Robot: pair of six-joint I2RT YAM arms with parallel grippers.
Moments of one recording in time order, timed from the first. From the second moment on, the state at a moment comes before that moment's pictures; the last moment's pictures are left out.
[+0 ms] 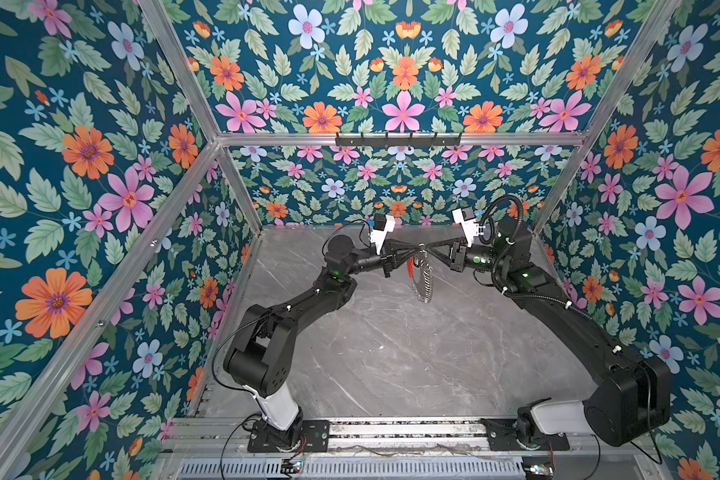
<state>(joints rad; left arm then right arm) -0.52 1.70 1.12 0.91 0.92 -0.50 0.32 1.38 1.18 0.02 -0.82 0.44</state>
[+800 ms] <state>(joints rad) -0.54 1.76 1.03 1.32 0.84 -0.63 0.32 1.36 1.16 0.02 -0.81 0.47</state>
